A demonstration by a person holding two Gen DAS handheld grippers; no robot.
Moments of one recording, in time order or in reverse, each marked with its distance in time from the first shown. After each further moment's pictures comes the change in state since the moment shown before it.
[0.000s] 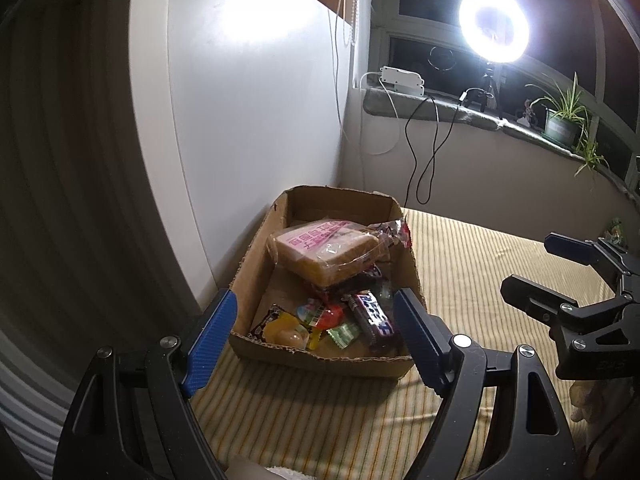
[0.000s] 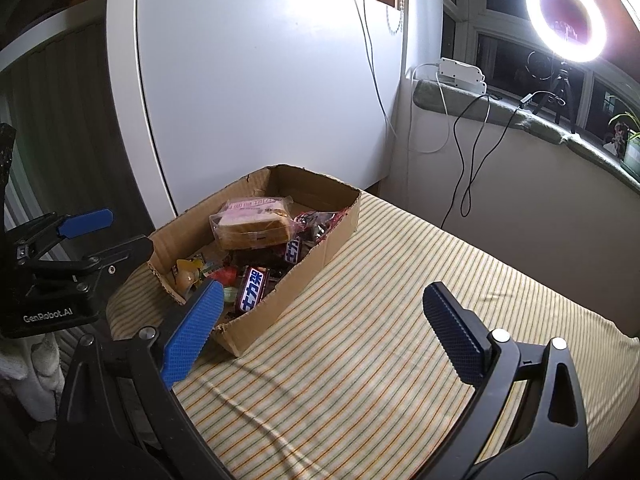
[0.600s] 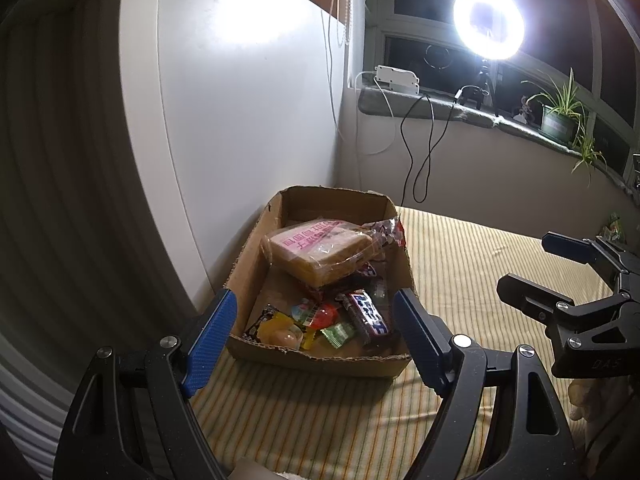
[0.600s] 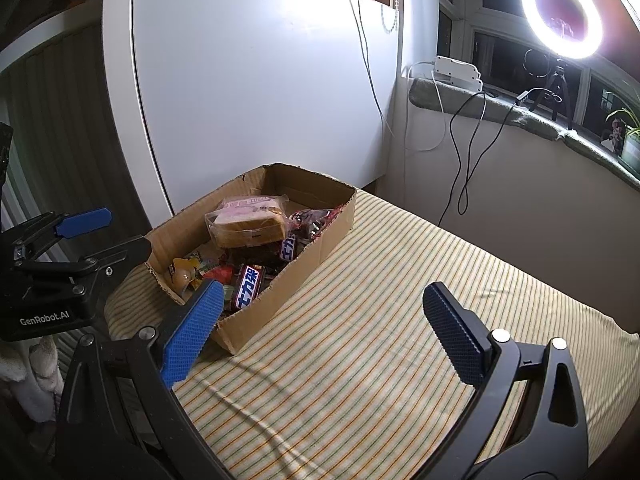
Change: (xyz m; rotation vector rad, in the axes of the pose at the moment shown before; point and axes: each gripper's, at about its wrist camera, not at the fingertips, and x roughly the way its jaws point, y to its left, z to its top) left arm -0.003 -0.006 0.000 0.010 0.001 0.002; right arm -0.001 -0.004 -0.004 0.006 0.002 -0.003
